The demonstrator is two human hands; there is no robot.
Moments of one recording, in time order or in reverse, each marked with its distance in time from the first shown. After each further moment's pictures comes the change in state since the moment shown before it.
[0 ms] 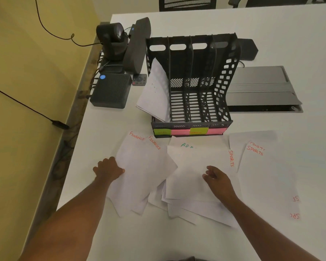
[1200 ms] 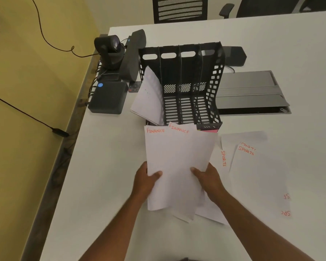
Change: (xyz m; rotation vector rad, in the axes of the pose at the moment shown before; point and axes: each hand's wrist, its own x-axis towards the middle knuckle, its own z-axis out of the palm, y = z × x) left_hand -0.144 0.095 0.014 -1.187 -0.077 0.367; right_hand -0.022 -0.044 -0.008 0.422 -0.088 -0.005
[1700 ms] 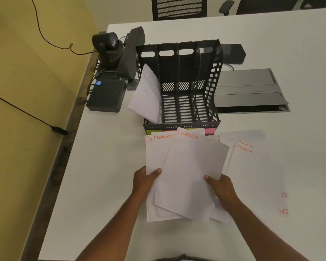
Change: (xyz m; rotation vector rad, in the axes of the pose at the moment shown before) left_hand 0.001 -0.010 0.011 -0.113 0.073 -0.175; right_hand 0.001 0.048 -0.047 0.014 0.155 0.135
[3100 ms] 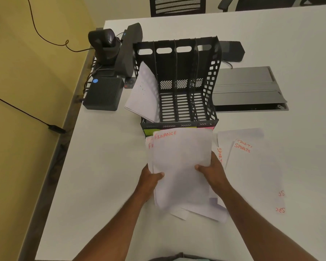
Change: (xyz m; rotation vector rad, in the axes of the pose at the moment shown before) left_hand -0.010 0.013 0.017 -0.120 -0.210 0.001; right_hand 0.011 -0.045 0.020 -0.130 -0.096 -0.209
